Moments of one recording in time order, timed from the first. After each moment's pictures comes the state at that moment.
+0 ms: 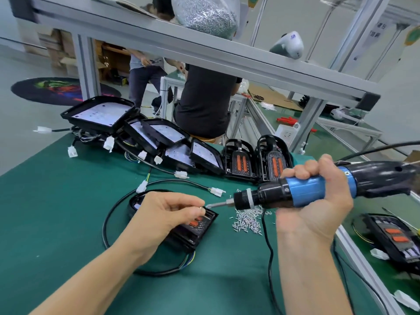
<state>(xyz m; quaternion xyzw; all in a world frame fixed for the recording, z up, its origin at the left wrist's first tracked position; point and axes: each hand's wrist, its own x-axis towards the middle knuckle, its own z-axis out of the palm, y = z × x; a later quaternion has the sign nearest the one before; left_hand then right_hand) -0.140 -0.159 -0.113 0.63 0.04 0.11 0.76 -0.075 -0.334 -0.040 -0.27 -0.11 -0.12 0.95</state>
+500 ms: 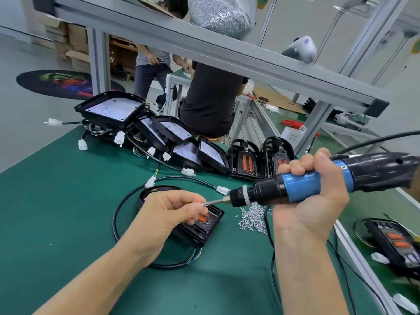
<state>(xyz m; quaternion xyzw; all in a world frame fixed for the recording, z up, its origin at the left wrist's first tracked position) -0.153 -0.151 -0.121 0.60 0.02 0.12 0.79 -0.088 -0.313 -0.033 -0.30 -0.14 -0.10 0.94</state>
